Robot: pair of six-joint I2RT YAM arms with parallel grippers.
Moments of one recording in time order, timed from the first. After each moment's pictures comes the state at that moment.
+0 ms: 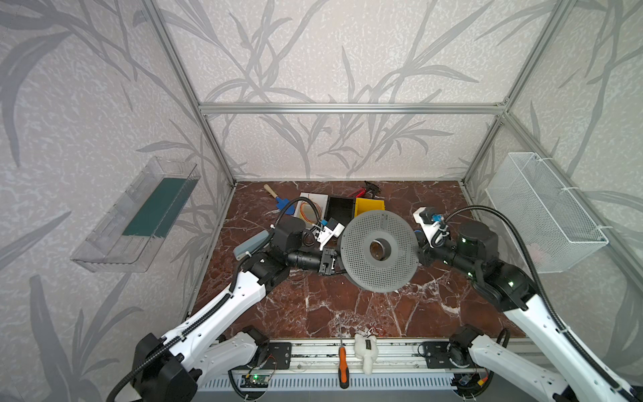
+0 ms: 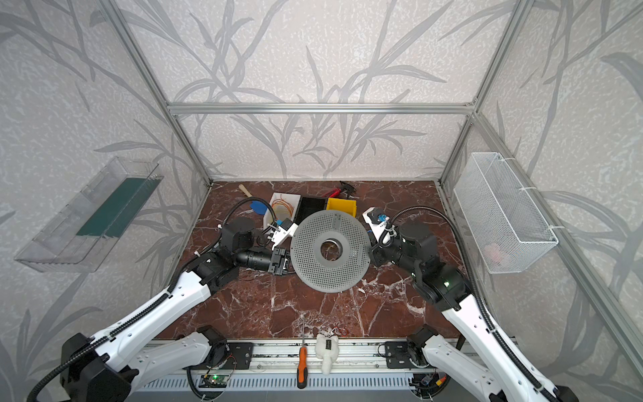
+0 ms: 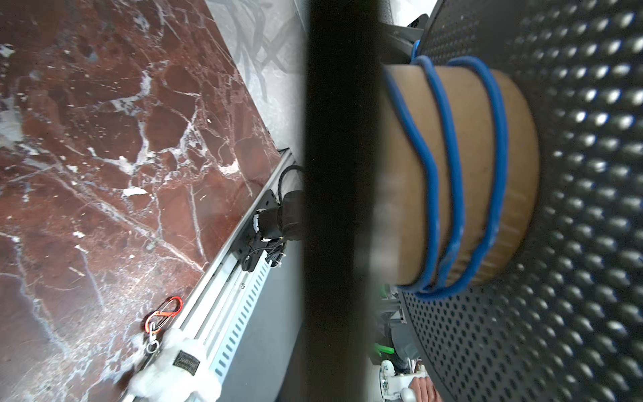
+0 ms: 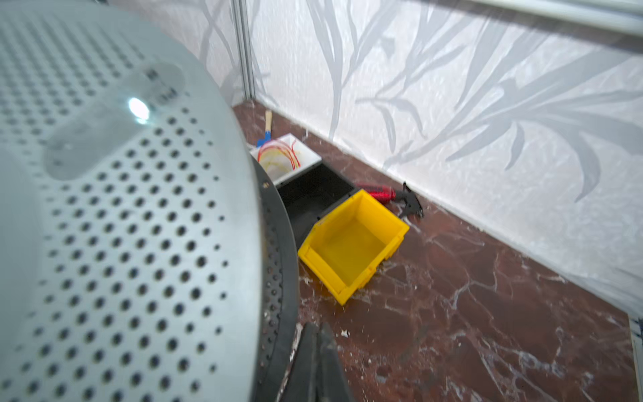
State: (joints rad) left arm -0.59 1.06 0.85 -0.17 1.06 -0.87; right arm 0.56 0.78 0.97 -0.51 -0.12 -0.12
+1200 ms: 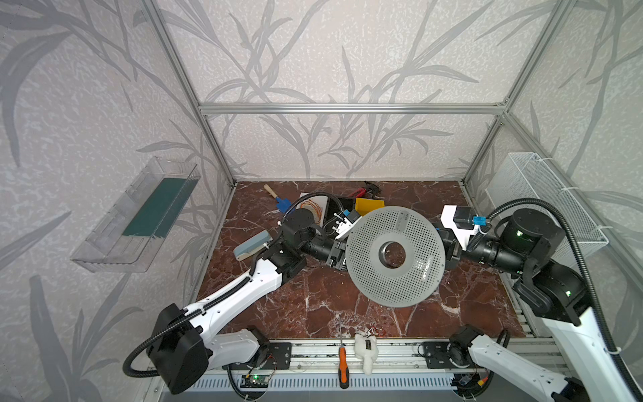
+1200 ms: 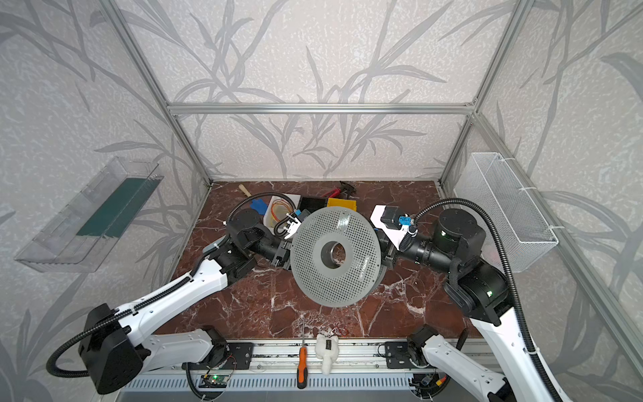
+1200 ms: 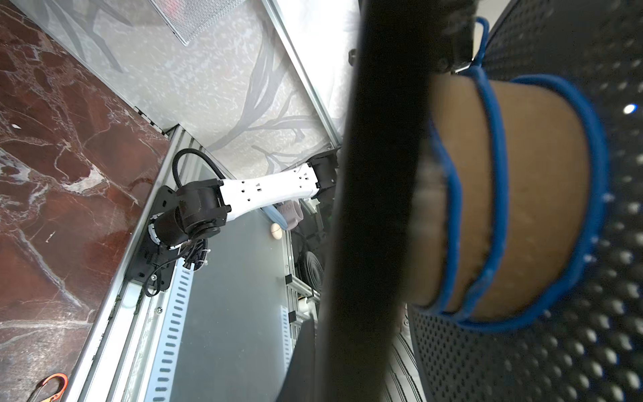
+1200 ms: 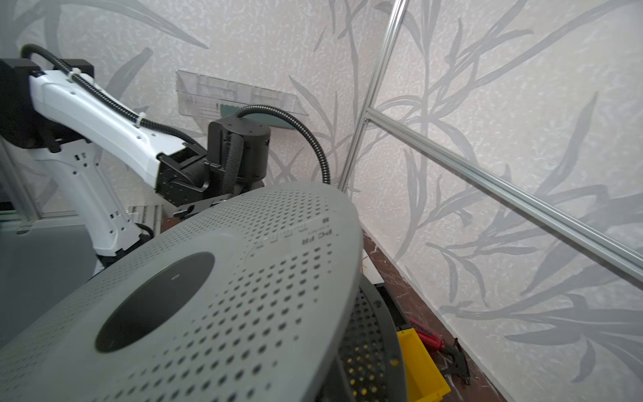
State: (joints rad) left arm -0.69 1.23 0.93 0.33 1.32 -1.11; right arm 0.54 0.86 1.36 -0.66 -0.59 -0.30
